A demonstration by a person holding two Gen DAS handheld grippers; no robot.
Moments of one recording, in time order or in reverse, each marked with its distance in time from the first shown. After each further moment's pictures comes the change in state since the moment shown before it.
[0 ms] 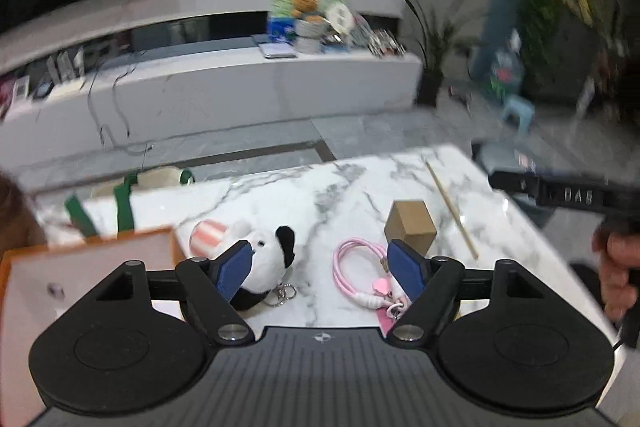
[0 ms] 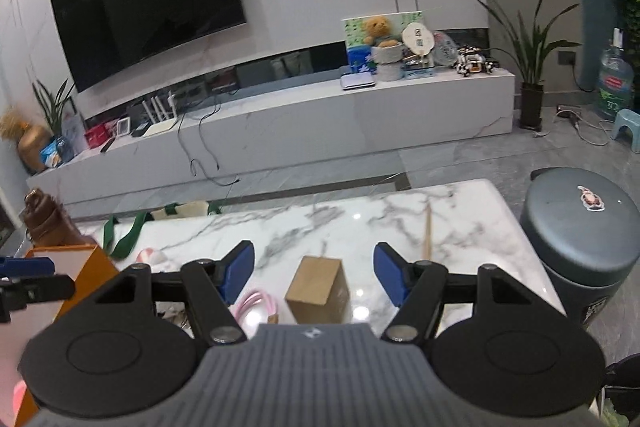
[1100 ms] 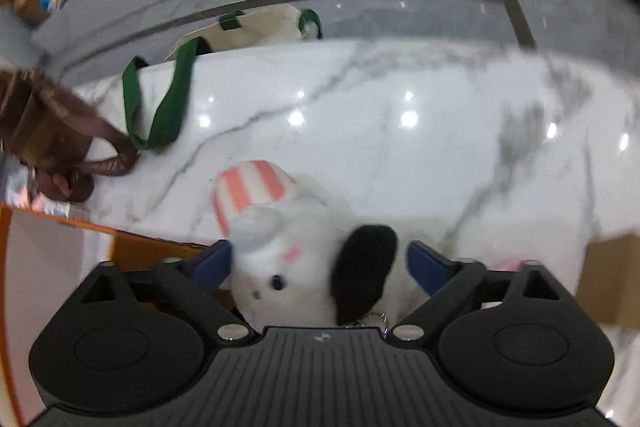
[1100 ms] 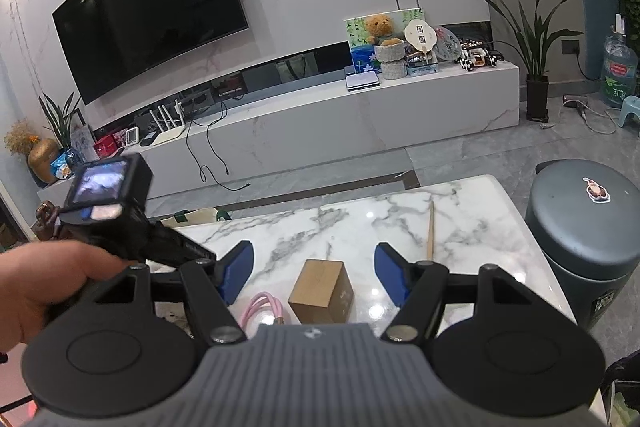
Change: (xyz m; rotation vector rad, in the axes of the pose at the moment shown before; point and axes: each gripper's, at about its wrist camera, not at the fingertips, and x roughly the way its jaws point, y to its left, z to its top) left arm 0.217 0.035 0.025 -0.238 0.606 0.493; right arm -0.002 -0.012 0.003 0.044 0.008 0.043
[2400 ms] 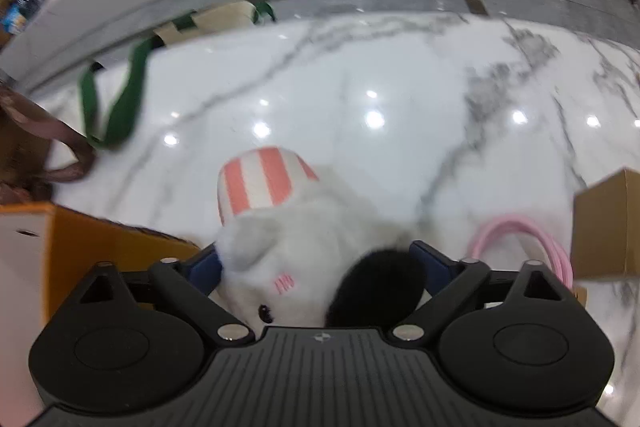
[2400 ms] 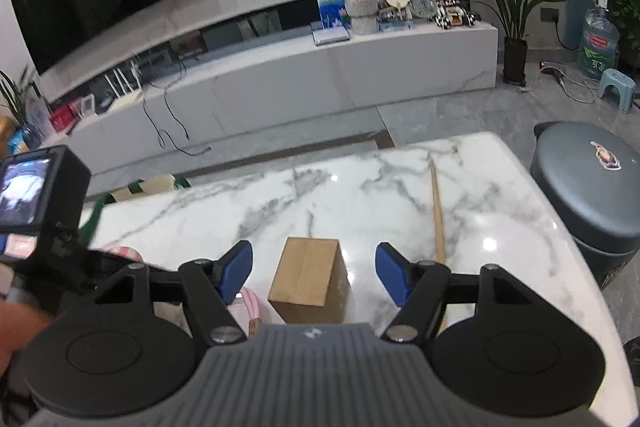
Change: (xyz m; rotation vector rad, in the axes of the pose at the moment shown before) left arm 0.019 0.003 -0.019 0.038 -0.026 -0.143; right arm 0.097 0.023 -0.012 0.016 0.128 -0.151
